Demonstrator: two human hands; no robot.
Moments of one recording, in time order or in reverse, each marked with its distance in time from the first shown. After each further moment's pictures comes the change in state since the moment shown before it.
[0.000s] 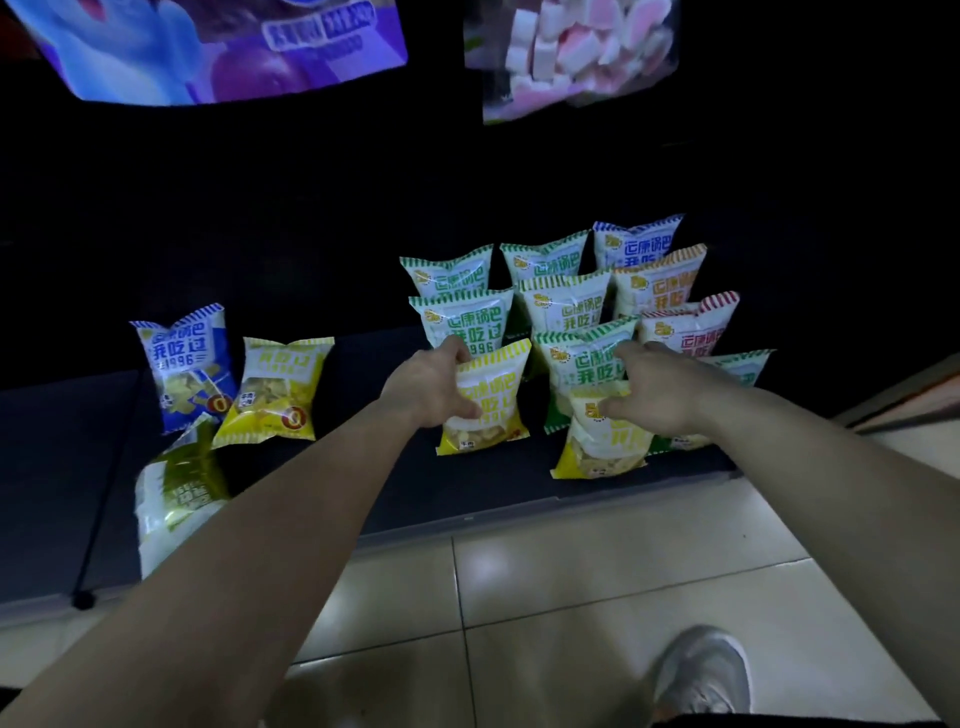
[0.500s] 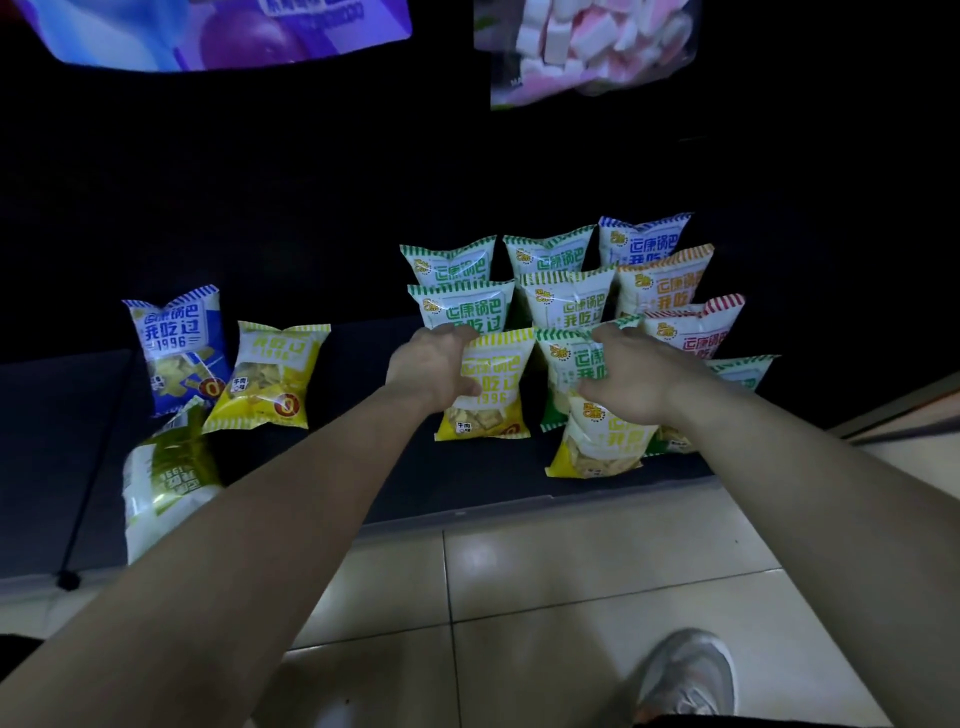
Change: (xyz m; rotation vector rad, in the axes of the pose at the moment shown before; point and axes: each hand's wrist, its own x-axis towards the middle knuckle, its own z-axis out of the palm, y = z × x) left_hand 0.008 0.010 0.002 0.137 0.103 0.033; right_hand 0.012 -0.018 -0.003 0.032 0.078 -0.045
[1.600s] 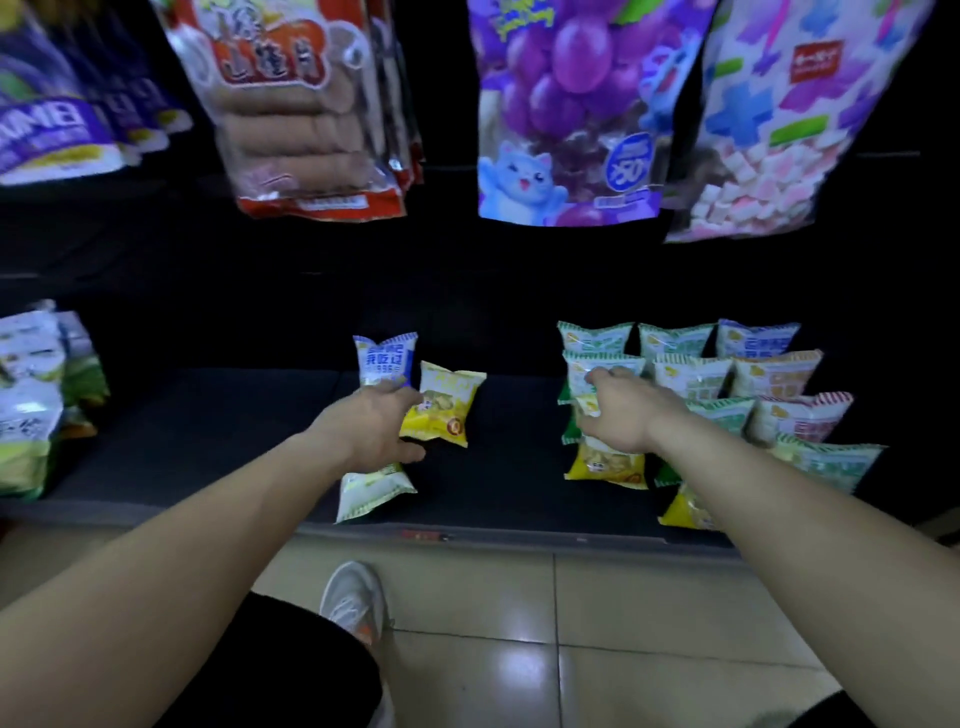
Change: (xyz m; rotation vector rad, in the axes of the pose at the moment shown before) left_hand -0.240 -0.160 -0.148 0.137 -0.072 -0.196; right_hand -0.072 -0.172 -0.011 -0.154 0.123 -0.269
